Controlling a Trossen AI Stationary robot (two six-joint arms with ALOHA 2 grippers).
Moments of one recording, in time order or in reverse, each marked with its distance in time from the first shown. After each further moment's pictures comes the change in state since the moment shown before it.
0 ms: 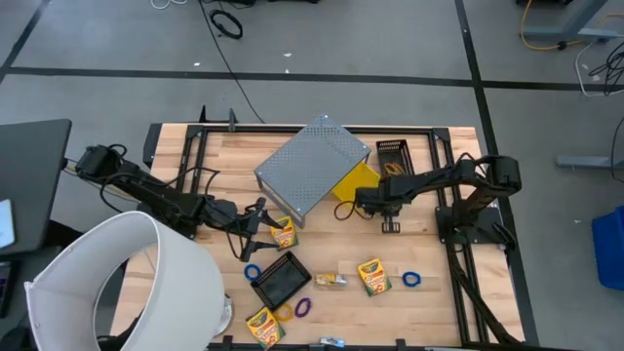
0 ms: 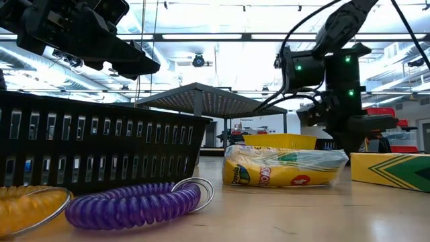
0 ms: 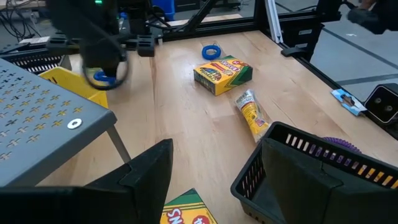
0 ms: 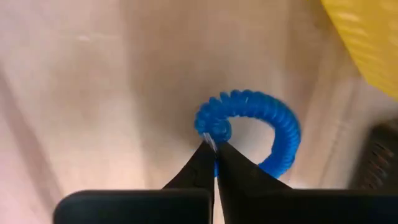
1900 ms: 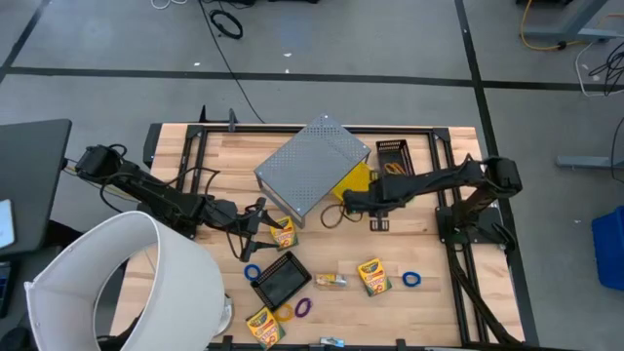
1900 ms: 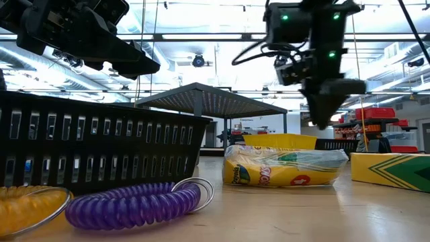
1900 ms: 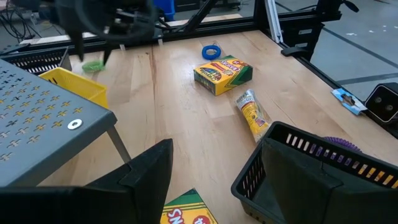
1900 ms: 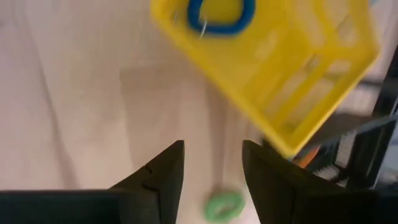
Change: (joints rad) left arm 0.000 0.000 0.000 0.000 0.000 0.004; right arm 0.109 0.000 0.292 -0.254 0.218 0.111
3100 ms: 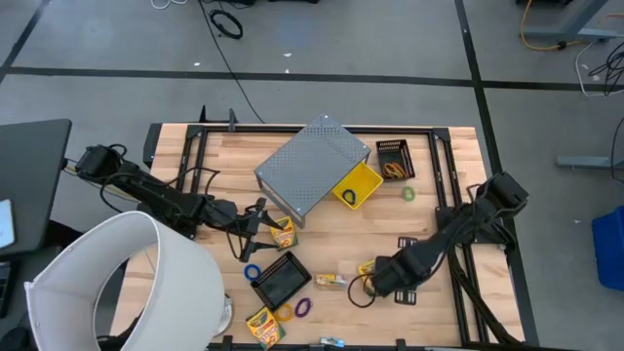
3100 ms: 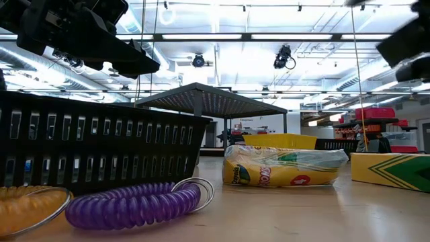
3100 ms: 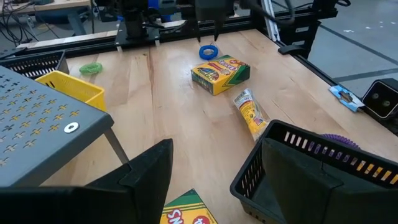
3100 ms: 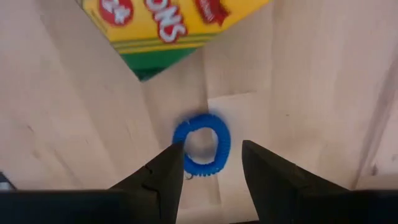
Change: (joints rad) left arm 0.000 0.000 0.000 0.000 0.011 0.022; right arm 0.598 0.055 -0.003 -0.040 -0.499 0.713
